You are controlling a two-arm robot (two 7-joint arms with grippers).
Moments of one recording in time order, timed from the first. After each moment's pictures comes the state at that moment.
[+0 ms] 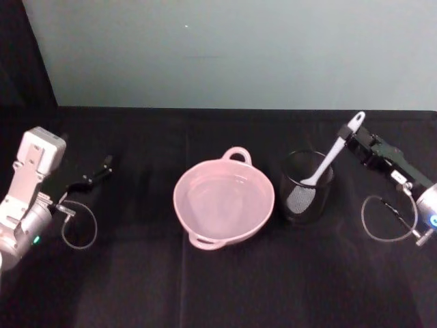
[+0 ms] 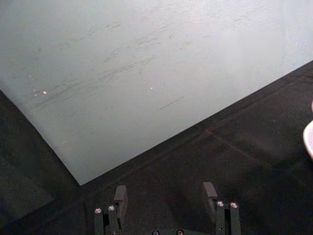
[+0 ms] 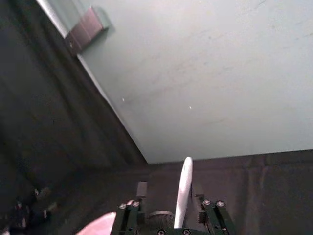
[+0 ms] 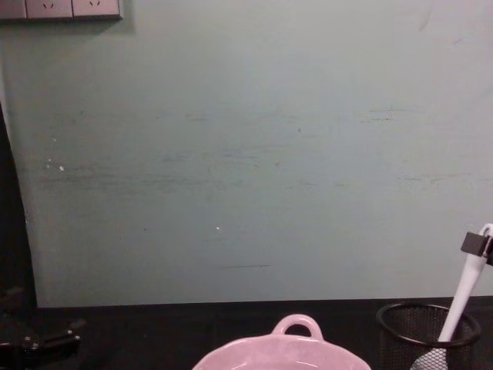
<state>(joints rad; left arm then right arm) -0.20 0.60 0.45 -1.41 -0.25 -0.12 0.03 0.20 0.54 -0.26 -1.39 0.97 0.02 0.47</state>
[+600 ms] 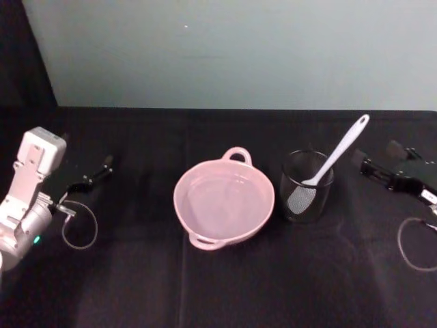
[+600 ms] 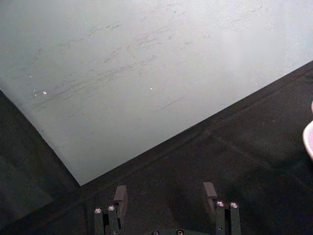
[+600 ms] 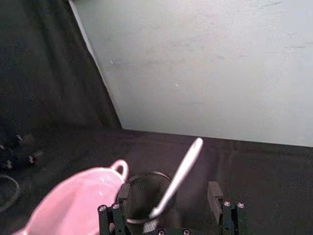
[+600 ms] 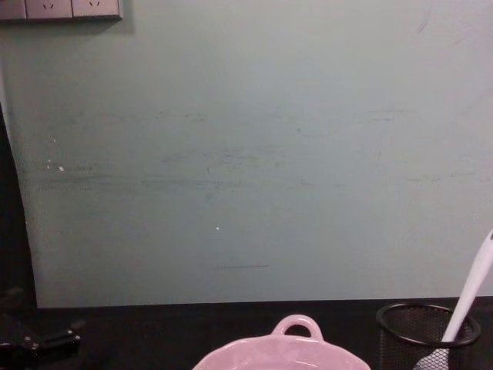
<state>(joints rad) -0.20 0.60 0.45 -1.41 -0.25 -0.12 0.03 -0.01 0.74 -0.17 -1.72 0.85 0.13 0.30</state>
